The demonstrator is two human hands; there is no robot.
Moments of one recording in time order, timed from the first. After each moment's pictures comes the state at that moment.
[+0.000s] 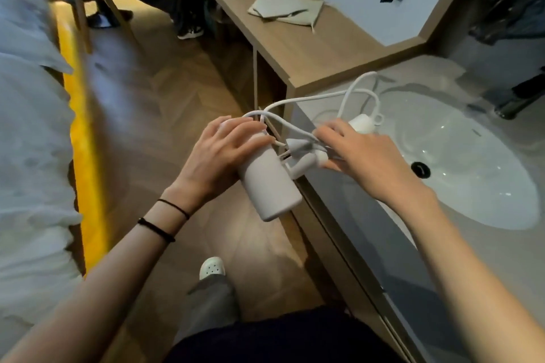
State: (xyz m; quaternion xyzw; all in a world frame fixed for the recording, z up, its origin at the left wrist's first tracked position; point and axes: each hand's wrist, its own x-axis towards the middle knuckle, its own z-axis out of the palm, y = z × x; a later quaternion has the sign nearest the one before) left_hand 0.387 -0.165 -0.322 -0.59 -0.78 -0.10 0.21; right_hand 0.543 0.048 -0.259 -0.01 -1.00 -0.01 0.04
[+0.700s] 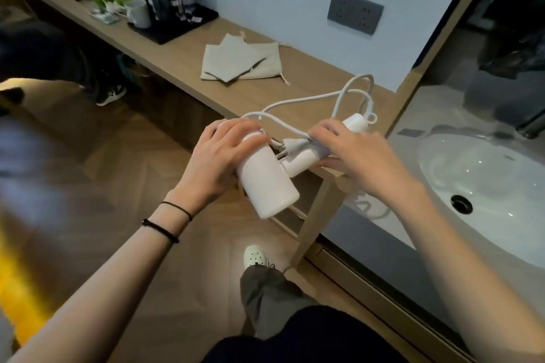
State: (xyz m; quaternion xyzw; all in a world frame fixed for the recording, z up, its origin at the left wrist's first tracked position) left_hand 0.025 -0.045 -0.300 -0.70 -0.67 -0.16 0.17; right_hand 0.241 0.099 -0.251 -0.21 -0.98 -0.04 0.05
